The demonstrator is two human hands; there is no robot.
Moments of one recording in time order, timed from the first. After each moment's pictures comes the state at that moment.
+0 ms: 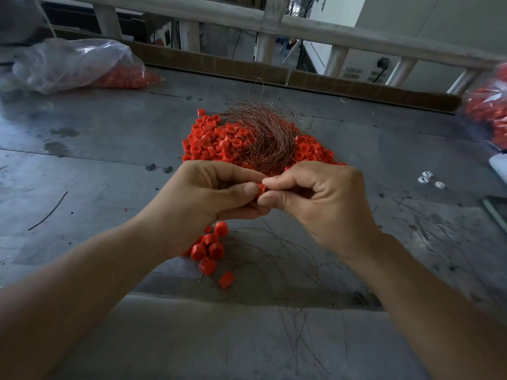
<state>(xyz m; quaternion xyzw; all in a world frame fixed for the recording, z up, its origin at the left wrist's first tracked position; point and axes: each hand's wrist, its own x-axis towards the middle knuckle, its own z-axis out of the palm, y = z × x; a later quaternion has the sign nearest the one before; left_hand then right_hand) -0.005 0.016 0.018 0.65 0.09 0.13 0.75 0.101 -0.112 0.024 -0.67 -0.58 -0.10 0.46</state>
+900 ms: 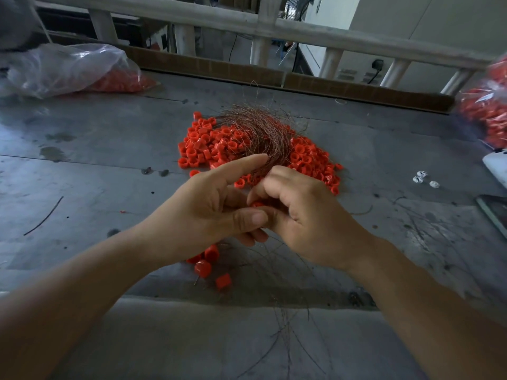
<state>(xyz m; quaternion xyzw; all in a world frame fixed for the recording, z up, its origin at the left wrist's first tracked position) -0.010 0.016 0.013 0.72 -0.03 0.10 0.69 0.094 -0.115 0.029 -0.71 -0.61 0.03 0.34</state>
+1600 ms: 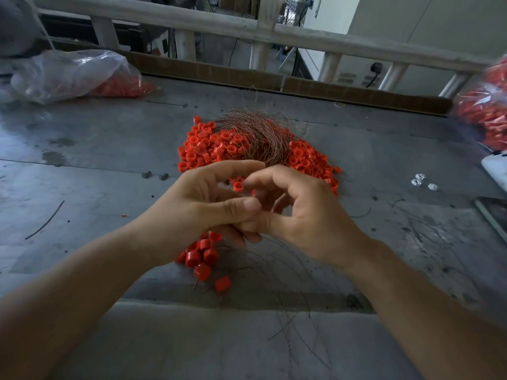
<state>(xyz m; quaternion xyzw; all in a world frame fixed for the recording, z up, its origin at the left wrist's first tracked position) -0.011 0.021 0.020 0.66 0.00 0.08 0.74 0.095 -0.116 0.030 -0.69 -0.56 0.11 0.44</state>
